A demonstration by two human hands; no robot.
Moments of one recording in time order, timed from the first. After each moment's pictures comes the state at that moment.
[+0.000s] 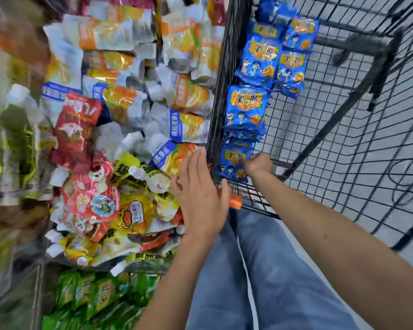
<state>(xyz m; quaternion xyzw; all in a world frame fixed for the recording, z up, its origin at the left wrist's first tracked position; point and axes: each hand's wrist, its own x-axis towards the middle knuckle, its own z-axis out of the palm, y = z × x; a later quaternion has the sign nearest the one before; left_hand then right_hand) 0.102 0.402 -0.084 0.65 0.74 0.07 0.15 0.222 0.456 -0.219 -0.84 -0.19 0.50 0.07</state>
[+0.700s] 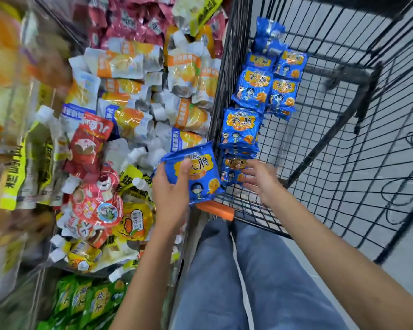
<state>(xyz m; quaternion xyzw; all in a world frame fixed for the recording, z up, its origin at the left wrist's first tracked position) 0.076 0.446 -0.041 0.32 0.75 0.35 0.46 0.245 0.467 -0.130 -0.71 -0.05 0.67 0.22</state>
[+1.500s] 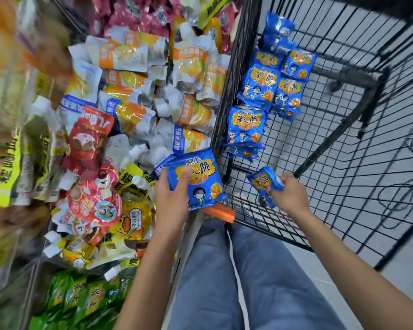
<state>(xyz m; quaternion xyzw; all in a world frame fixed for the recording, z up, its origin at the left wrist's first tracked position) 0.075 0.436 -0.045 0.21 0.74 0.37 0.53 0.299 0.431 -0.158 -0.81 -0.39 0.44 -0.03</state>
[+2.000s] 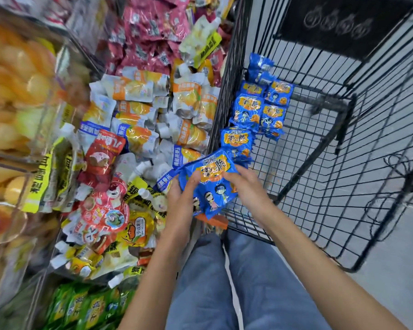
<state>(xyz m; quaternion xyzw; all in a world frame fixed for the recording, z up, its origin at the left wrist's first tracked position) 0.095 0.447 -0.018 0.16 0.70 0.37 0.58 0.225 0.470 -0.021 -0.61 -0.30 0.69 0.27</state>
